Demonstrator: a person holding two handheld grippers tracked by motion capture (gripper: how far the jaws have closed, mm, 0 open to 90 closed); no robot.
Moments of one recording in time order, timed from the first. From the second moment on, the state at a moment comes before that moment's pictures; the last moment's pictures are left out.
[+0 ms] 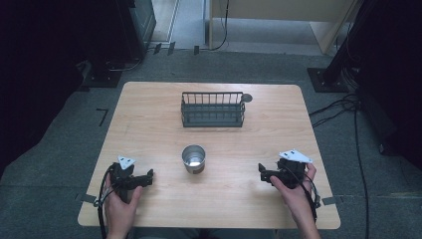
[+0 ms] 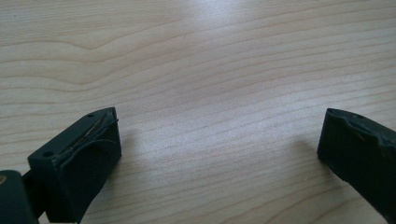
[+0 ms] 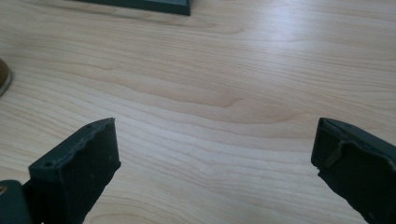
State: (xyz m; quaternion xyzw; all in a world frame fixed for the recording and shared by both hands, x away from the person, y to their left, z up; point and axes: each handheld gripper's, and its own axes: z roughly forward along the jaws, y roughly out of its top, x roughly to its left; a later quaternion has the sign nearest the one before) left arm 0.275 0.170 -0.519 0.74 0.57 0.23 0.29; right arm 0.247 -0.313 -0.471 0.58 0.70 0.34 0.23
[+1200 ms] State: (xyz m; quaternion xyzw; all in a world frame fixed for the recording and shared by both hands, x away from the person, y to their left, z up) left arm 0.275 0.170 -0.519 0.74 0.57 0.23 0.29; right arm 0.267 -0.232 -0.469 0.53 0.74 0.36 0.20
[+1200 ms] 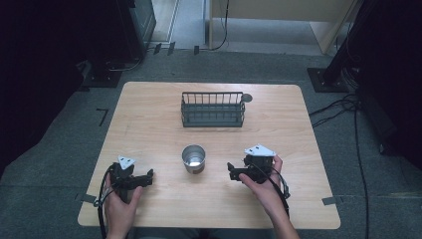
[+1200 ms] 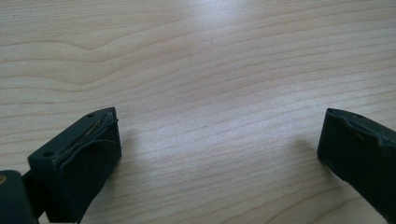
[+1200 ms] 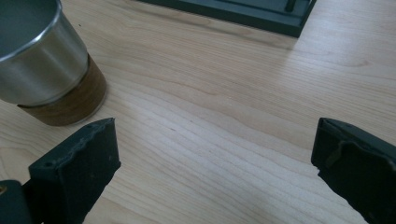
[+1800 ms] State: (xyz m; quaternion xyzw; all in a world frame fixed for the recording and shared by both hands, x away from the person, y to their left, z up) left arm 0.275 0.170 -0.519 0.74 0.57 0.23 0.29; right arm 0.267 -0.203 -0.466 0.50 0.76 0.38 0.18
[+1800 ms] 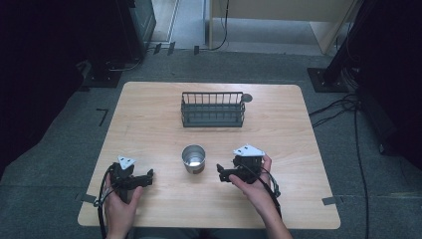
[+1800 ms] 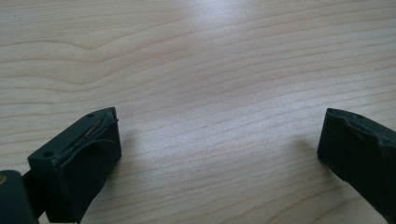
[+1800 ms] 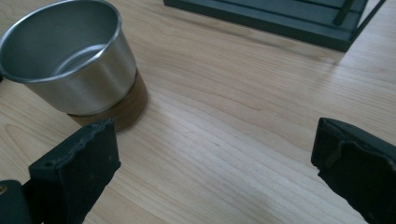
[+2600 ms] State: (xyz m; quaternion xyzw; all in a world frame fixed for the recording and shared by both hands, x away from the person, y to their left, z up) left arm 0.275 0.170 -0.519 0.74 0.57 0.23 0.29; right arm 0.269 -0.165 -0.473 0.48 0.77 0.39 0.16
